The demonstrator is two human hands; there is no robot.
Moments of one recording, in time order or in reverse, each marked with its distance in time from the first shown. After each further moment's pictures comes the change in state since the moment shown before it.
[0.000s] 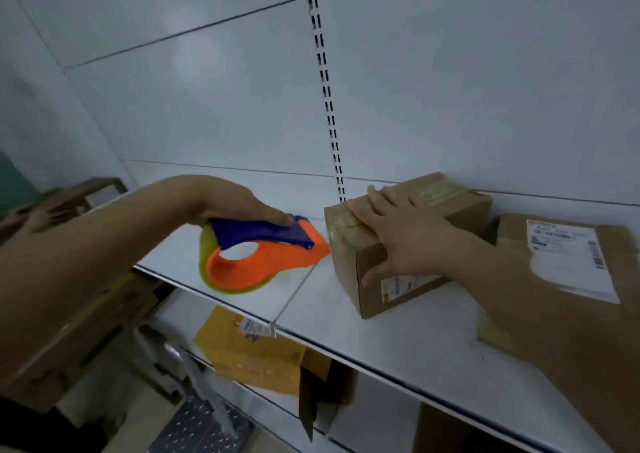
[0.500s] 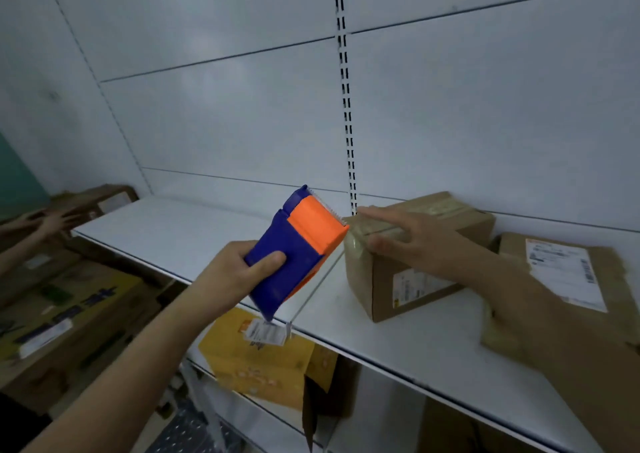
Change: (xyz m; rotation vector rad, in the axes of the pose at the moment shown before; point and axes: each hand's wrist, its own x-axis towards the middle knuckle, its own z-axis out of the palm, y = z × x) left_hand -0.048 -0.057 0.106 -0.871 0.474 0.555; right_hand -0.031 -0.024 -0.025 0.722 0.235 -0.066
